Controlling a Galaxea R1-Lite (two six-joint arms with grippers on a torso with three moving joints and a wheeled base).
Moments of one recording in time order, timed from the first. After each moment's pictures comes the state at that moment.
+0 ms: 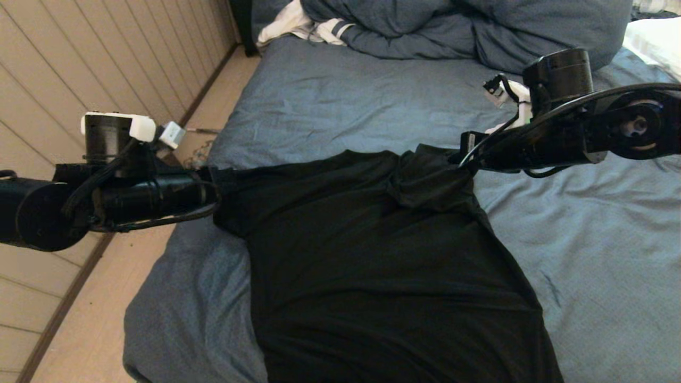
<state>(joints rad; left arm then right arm) -0.26 1.73 -1.06 -0.31 -0.23 -0.41 0.25 1.81 -1.59 0.22 0.12 0.21</state>
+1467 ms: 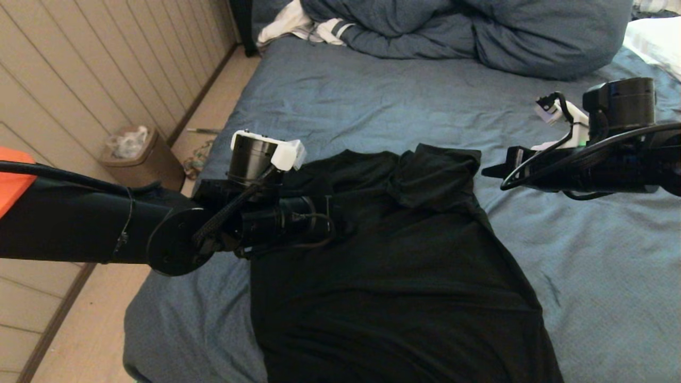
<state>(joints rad) -0.70 1.87 -1.19 -0.29 0.03 -0.36 0.07 1.69 -1.29 0.00 0.30 0.21</state>
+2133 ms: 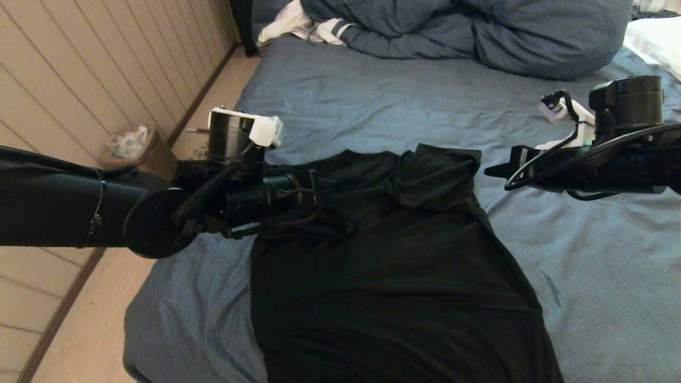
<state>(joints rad) -0.64 1.85 -1.23 -0.30 0.07 -0.40 0.07 1.67 -1.28 0.00 0.30 0.21</state>
